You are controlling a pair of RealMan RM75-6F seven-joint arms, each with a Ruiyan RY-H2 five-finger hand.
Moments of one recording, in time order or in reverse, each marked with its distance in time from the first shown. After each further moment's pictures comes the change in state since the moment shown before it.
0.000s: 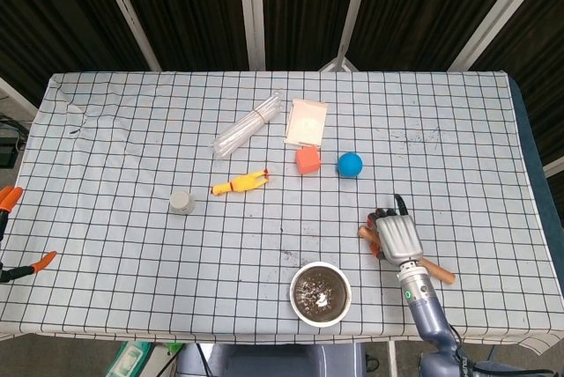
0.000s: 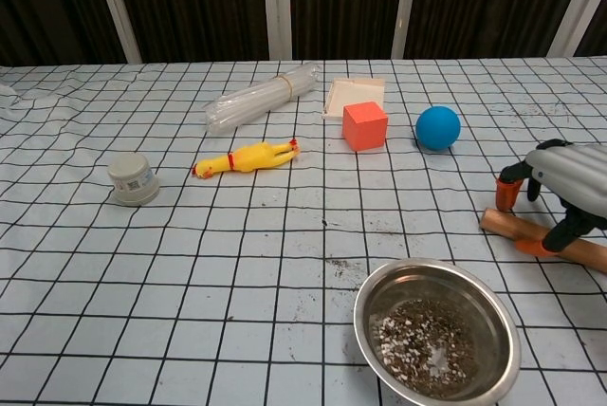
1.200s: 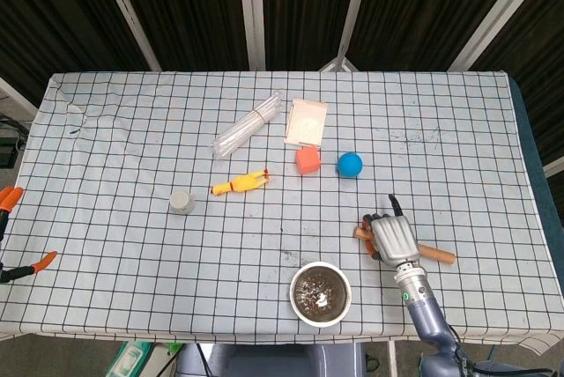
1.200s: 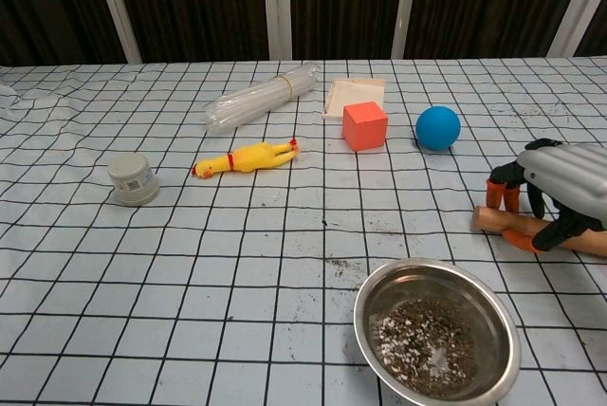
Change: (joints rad) left arm -0.001 0.005 0.001 -0.007 -0.001 -0.003 -0.013; right arm 0.016 0.006 -0.025 -0.004 -0.045 0.011 0.035
